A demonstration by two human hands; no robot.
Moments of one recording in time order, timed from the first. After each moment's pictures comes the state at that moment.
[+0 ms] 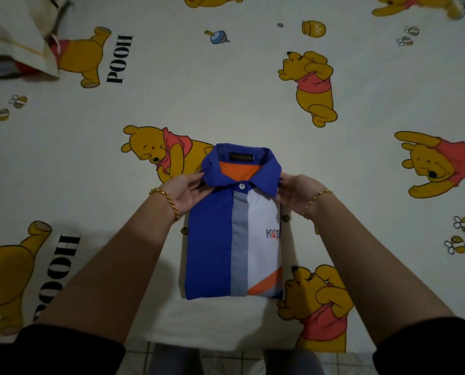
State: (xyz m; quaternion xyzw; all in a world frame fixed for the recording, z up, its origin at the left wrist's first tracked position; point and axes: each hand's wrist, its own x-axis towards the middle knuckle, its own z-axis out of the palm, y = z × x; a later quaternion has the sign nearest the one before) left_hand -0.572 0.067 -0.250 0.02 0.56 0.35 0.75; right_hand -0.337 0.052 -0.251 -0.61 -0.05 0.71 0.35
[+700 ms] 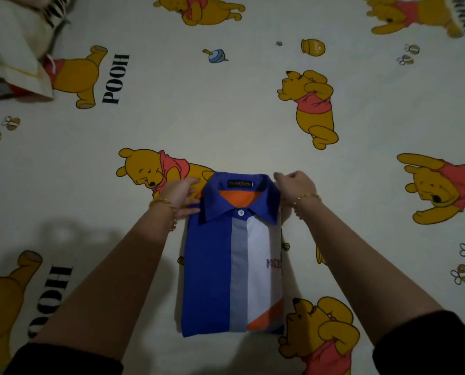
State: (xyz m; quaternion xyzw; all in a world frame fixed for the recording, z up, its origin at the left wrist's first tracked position) left_hand -0.573 0.114 -0.256 0.19 0.72 0.23 0.62; right_hand -0.338 0.114 -0.267 -0.81 -0.35 0.44 0.16
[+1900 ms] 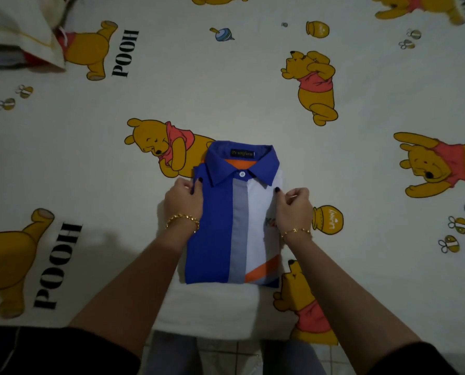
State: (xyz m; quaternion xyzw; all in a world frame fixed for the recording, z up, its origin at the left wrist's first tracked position) left_hand -0.561 0.019 -0.276 0.46 0.82 0.20 0.28; right_hand -0.360 -0.006 -0.286 -0.81 -0.36 0.33 0.31
